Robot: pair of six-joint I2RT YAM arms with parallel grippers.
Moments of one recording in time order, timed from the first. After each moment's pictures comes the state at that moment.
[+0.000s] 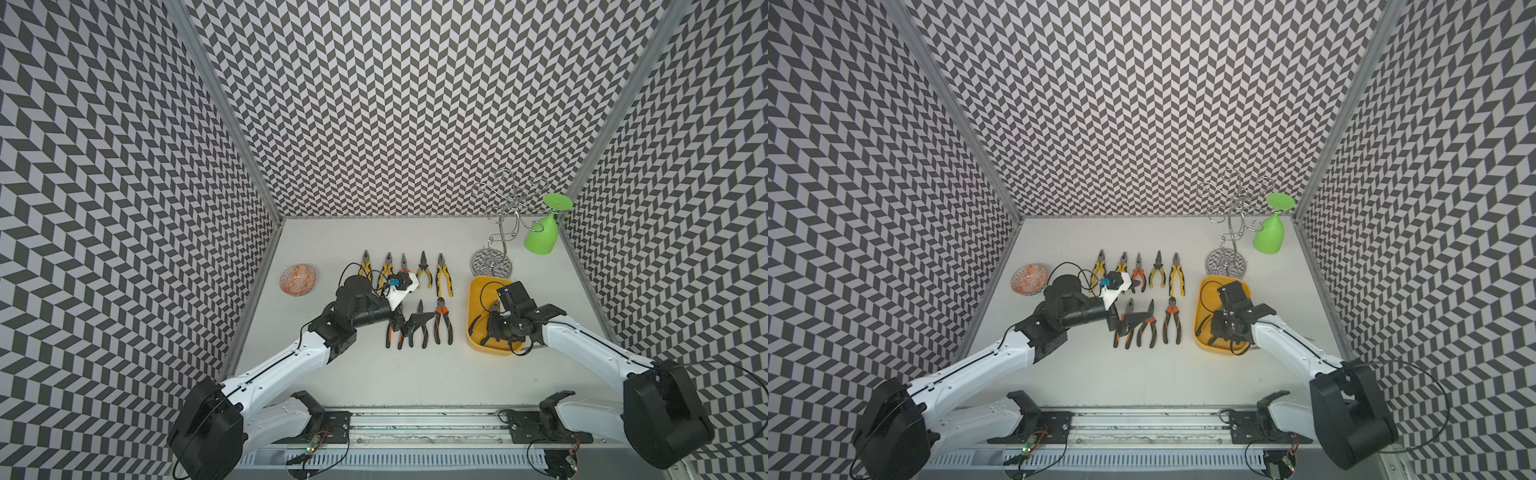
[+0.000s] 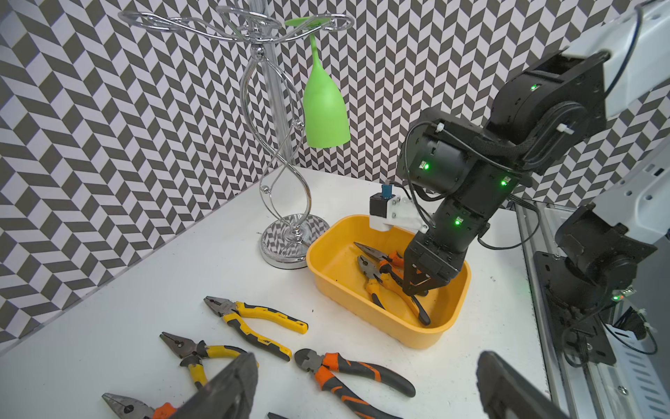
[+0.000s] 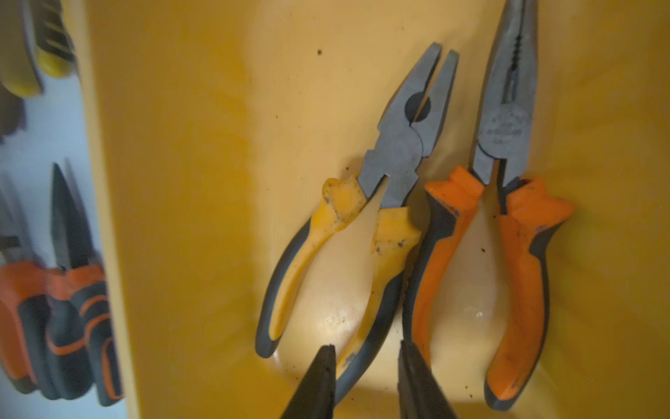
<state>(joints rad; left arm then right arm) -0.66 1.12 0.67 0.22 0.54 0.14 0.37 1.27 0.65 -0.57 -0.03 0.57</state>
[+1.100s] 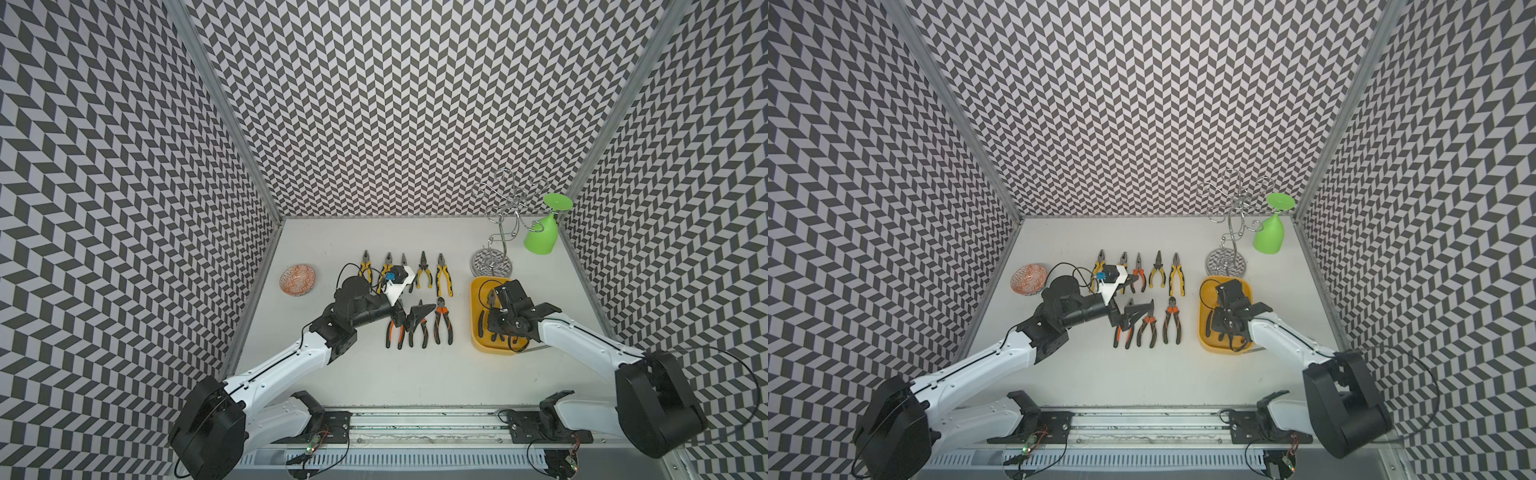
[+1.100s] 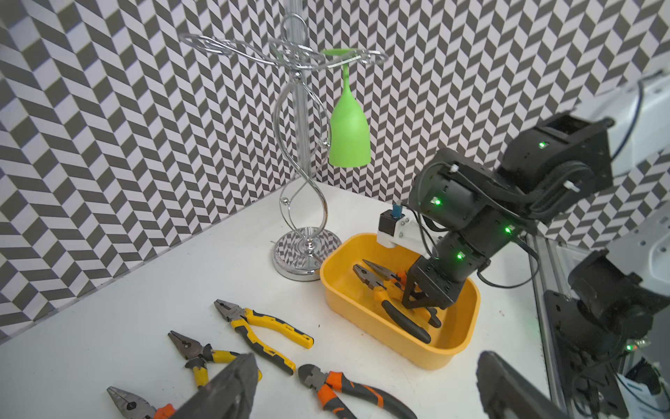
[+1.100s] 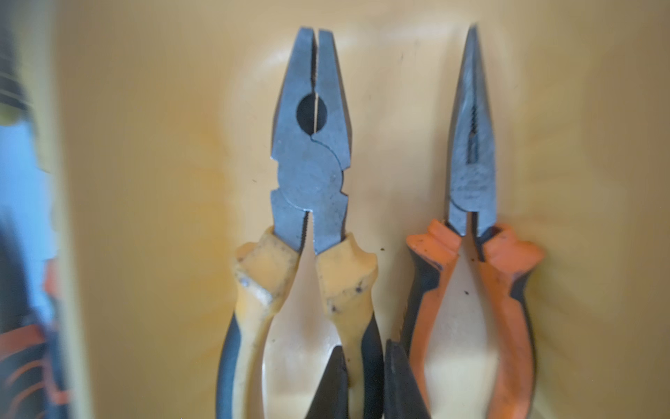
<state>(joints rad) -0.66 1.13 0.64 0.37 0.46 -0.02 0.37 1.26 0.65 -0.49 0.11 0.53</state>
